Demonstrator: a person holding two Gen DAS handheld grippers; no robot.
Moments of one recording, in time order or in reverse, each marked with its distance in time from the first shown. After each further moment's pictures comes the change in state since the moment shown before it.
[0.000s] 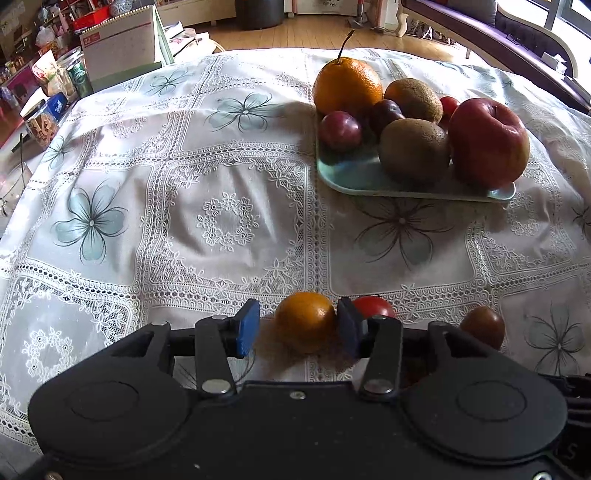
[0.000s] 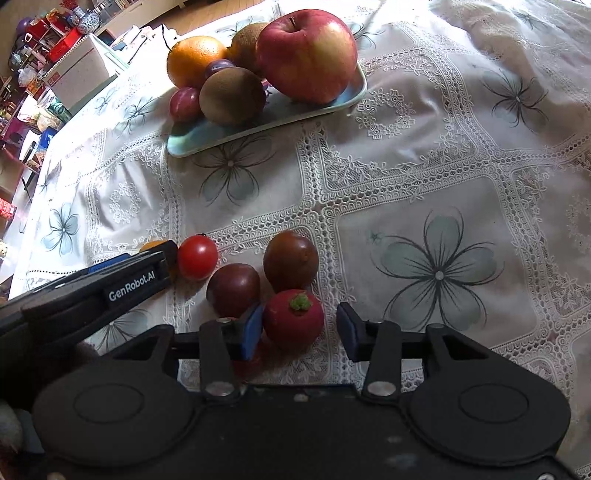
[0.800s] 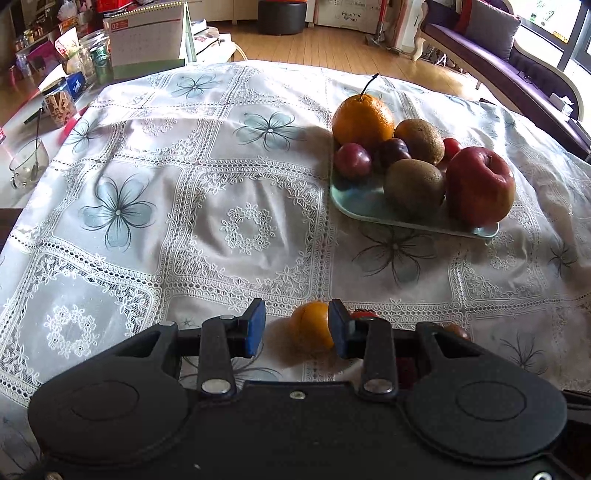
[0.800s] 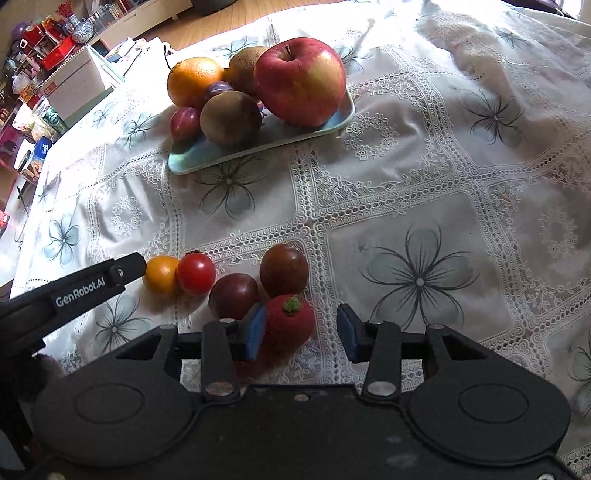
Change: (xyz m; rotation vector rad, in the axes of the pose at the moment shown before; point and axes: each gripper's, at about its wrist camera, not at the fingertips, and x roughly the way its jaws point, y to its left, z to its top) left arm -0.034 0.013 0.002 -0.109 -0.039 -0.034; right arm -0.024 0.002 -0.003 0.001 -0.053 -0.046
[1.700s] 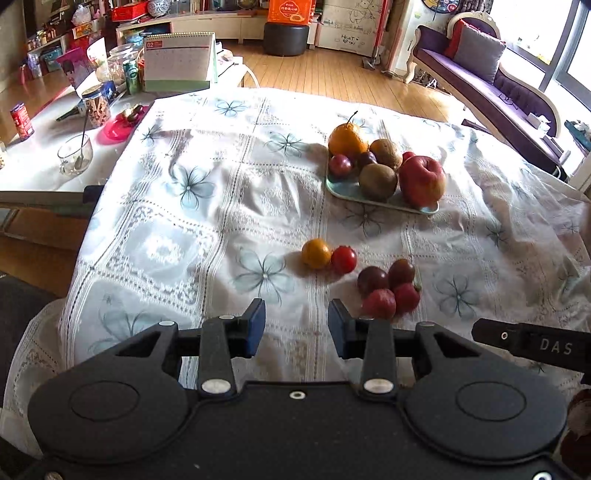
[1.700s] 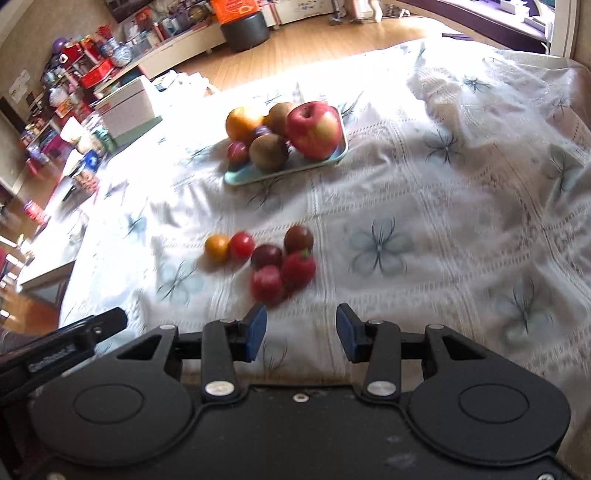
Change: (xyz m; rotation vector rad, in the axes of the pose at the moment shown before) left arm -0.134 0.016 -0.053 -0.026 -0.052 -0.022; right arm -0.116 -0.011 -0.050 -0.035 -0.127 0.062
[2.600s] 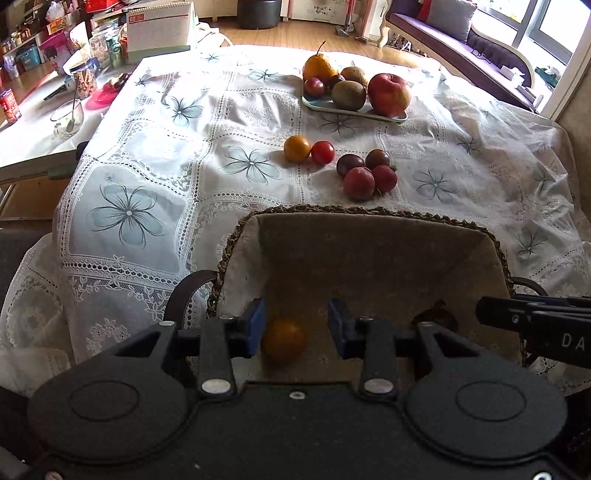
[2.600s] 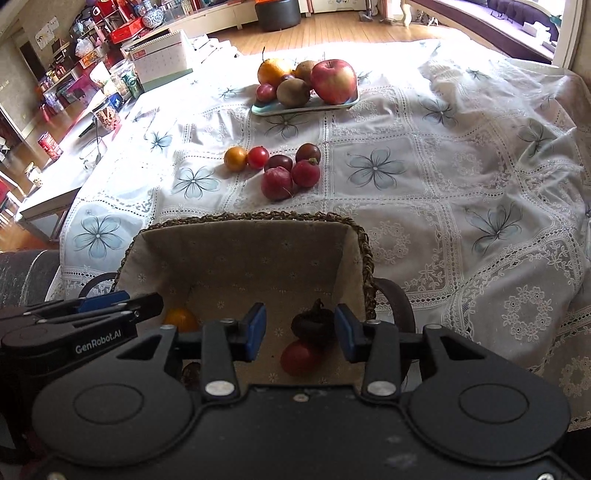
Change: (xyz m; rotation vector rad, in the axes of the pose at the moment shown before) left arm -0.035 0.002 -0.115 0.075 0.083 -0.048; right arm -0.061 0.002 -0.114 -0.169 0.033 -0.014
